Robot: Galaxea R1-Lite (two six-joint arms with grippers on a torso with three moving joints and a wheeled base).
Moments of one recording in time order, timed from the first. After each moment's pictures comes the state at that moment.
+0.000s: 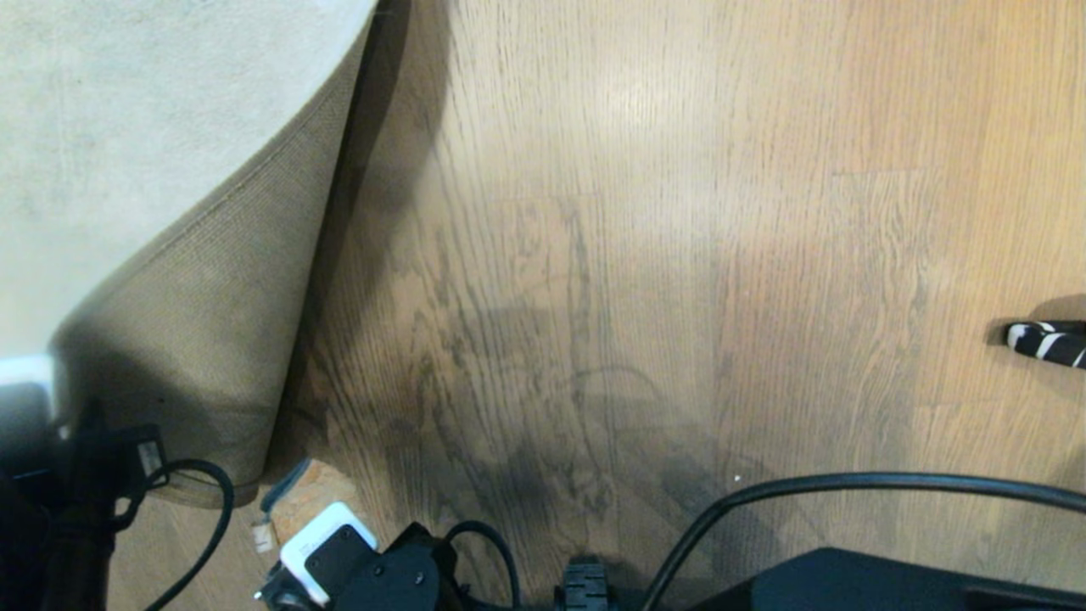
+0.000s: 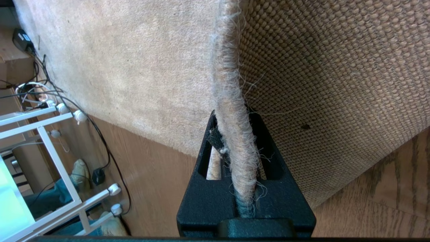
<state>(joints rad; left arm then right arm) -0.19 1.48 0.00 -1.49 0.84 0.20 1.29 2.40 -1.30 -0.87 -0.32 -0.02</state>
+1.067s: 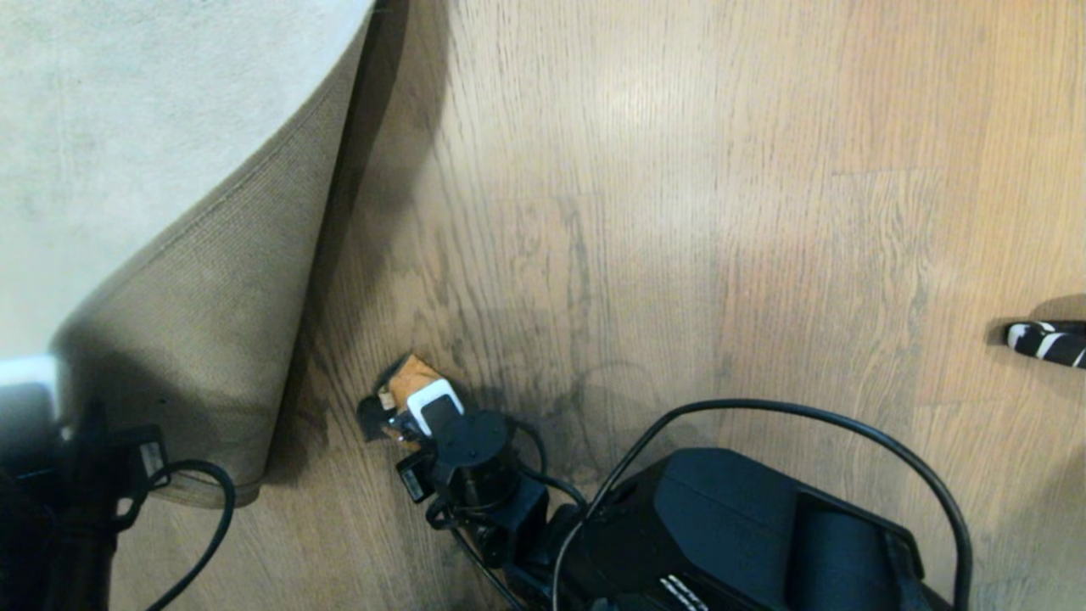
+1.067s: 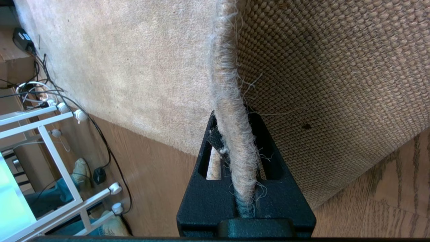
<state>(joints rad) -0.19 1.49 0.00 -1.49 0.84 0.19 1.03 2.63 -1.62 -0.92 -0.35 -0.09</state>
